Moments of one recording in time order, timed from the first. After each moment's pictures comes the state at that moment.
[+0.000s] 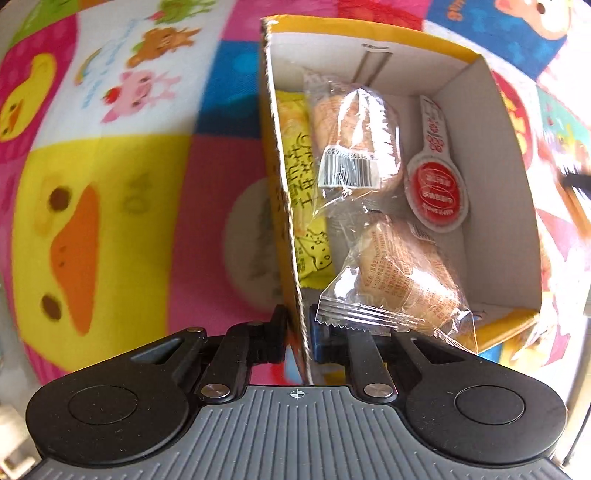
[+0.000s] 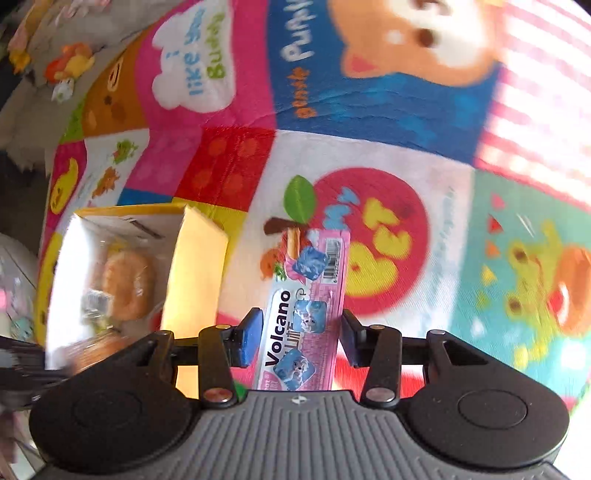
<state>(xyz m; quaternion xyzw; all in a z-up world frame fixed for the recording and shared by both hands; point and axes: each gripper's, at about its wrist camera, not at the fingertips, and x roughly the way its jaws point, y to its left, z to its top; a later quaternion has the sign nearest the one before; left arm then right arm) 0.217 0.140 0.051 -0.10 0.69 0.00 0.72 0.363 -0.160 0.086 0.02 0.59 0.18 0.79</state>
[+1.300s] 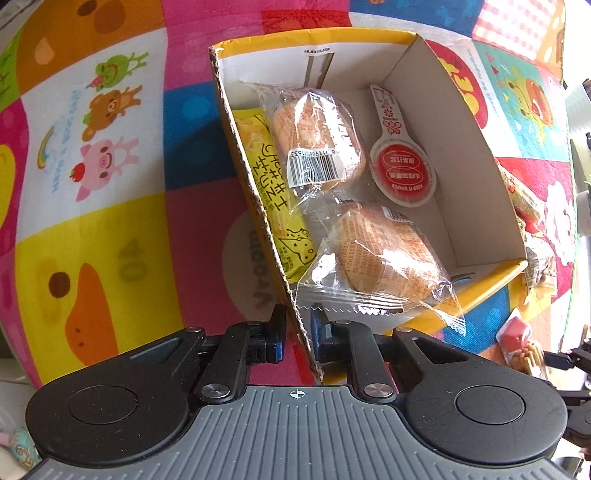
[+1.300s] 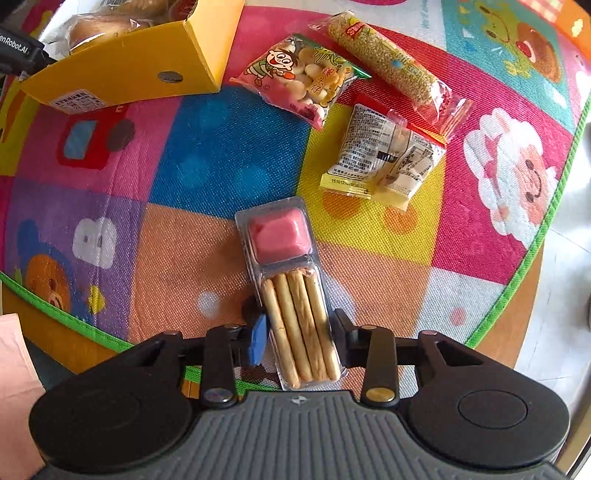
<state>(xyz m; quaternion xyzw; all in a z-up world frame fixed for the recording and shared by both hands) 0.260 0.126 0.070 0.00 0.67 -0.10 0.74 0.155 -0.128 0.017 -0.09 0.68 0.08 0.72</state>
